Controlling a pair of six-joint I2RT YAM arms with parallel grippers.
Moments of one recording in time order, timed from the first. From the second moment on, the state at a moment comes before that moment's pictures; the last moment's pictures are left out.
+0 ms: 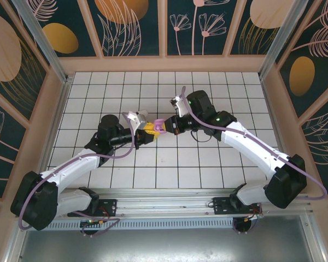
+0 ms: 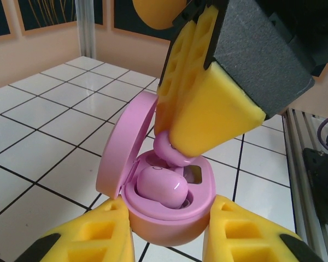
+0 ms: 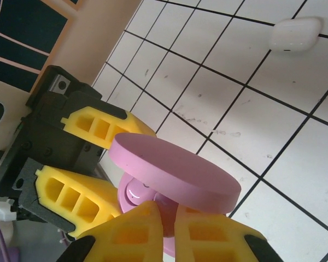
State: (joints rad) left arm -0.52 1.19 0.59 0.38 0.73 0.00; right arm 0.69 1.36 1.18 -0.49 -0.52 0.39
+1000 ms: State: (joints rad) left arm -0.52 1.17 0.58 0.38 0.73 0.00; right arm 0.68 1.36 1.19 -0.53 -0.52 0.40
